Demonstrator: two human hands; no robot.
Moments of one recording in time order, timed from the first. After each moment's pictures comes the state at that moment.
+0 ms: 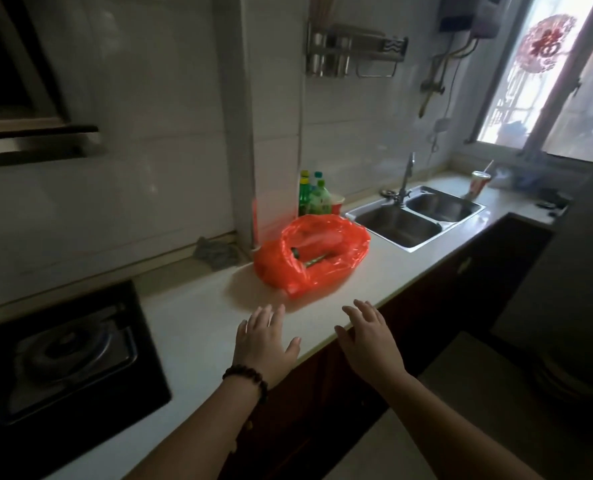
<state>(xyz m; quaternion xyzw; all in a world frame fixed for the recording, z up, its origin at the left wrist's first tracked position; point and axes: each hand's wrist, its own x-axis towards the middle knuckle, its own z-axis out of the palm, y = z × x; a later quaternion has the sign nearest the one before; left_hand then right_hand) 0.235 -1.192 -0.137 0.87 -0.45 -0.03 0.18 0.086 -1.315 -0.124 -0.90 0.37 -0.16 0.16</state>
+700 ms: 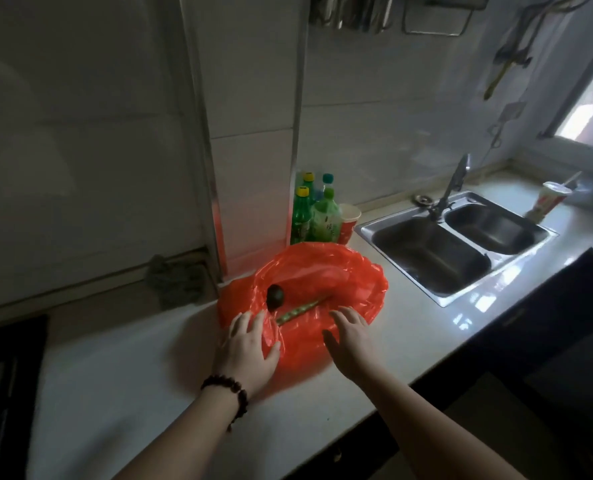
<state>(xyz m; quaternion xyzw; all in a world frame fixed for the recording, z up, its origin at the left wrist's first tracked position) 0.376 -1.440 -0.167 0.91 -0.34 -0.09 0.23 0.263 -1.604 -0.172 -0.92 0.32 -0.08 0.21</state>
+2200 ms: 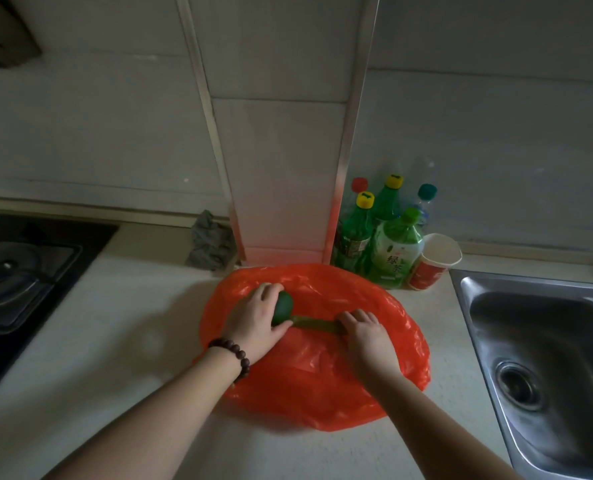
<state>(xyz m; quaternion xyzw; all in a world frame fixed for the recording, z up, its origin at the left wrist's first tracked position) 0.431 -1.600 -0.196 0.96 -0.19 0.05 0.20 0.380 -1.803 -0.205 -0.98 0.00 0.00 0.19</state>
